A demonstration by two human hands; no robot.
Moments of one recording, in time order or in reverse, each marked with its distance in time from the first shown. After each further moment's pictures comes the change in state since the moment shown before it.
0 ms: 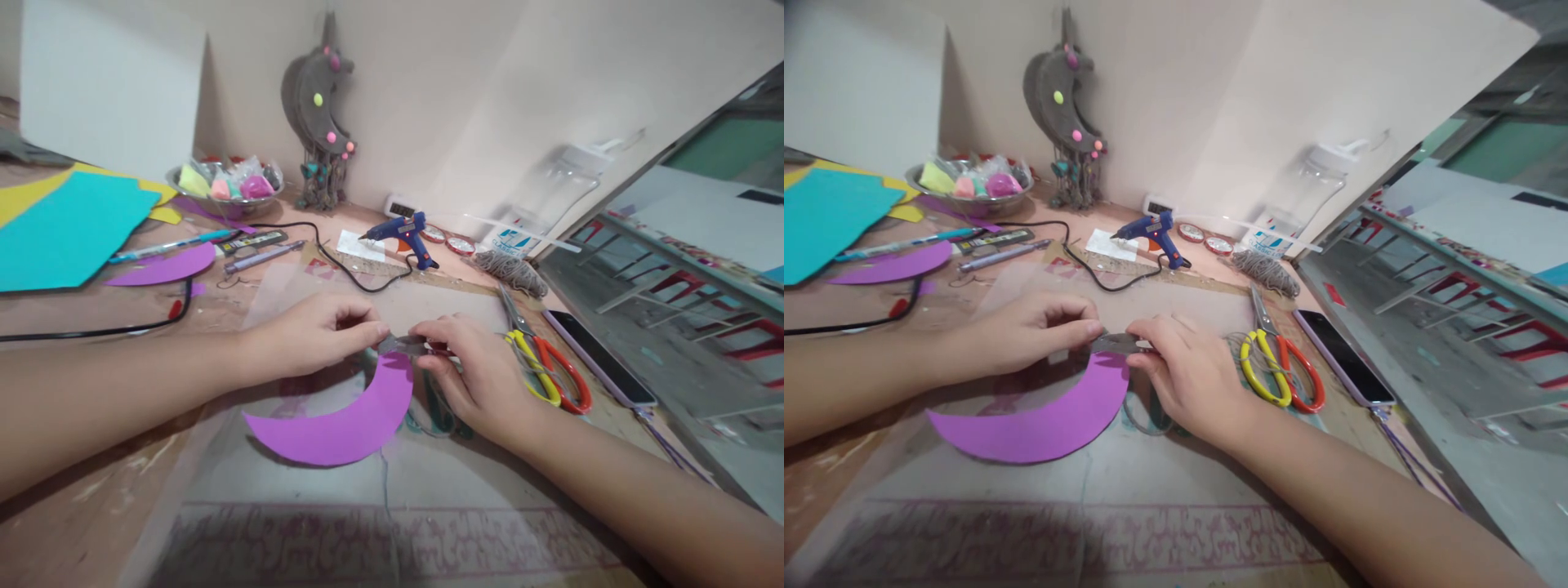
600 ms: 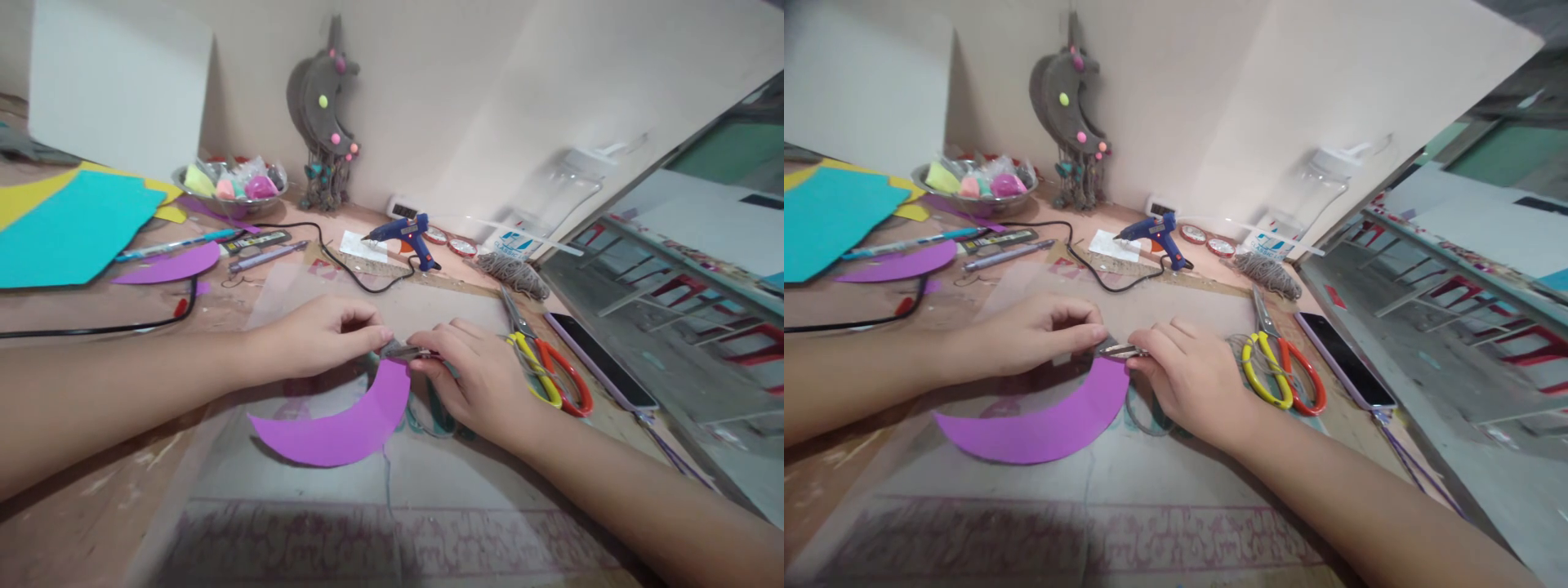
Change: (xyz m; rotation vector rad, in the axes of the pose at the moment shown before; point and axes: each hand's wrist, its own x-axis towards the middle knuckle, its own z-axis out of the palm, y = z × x) left_hand -0.002 -0.002 0.000 -0.020 -0.051 -0.022; right_hand 0.001 -0.001 0.001 -0.138 -0.075 -0.057
